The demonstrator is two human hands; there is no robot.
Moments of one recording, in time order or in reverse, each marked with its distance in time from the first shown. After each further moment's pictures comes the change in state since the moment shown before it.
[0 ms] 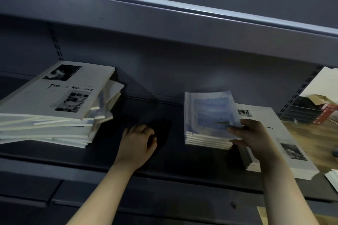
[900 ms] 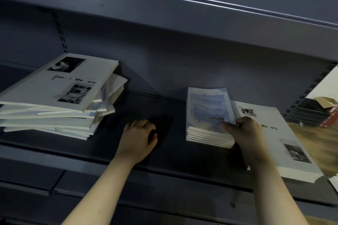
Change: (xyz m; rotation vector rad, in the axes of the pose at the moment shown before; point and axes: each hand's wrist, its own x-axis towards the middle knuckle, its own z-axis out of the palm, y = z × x) left_hand 0.000 0.002 -0.002 0.005 -0.033 -0.021; right_hand 0.002 0.001 0.021 -0.567 0.246 -0.190
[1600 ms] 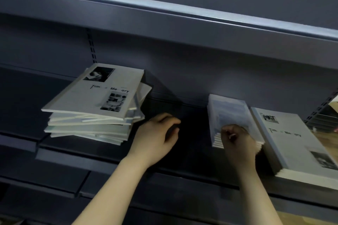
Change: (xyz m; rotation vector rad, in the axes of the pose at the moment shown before) left_hand -0.013 -0.007 -0.094 -0.215 0.111 0.167; right_hand -0.068 -0.075 0.056 0.034 0.151 -0.241
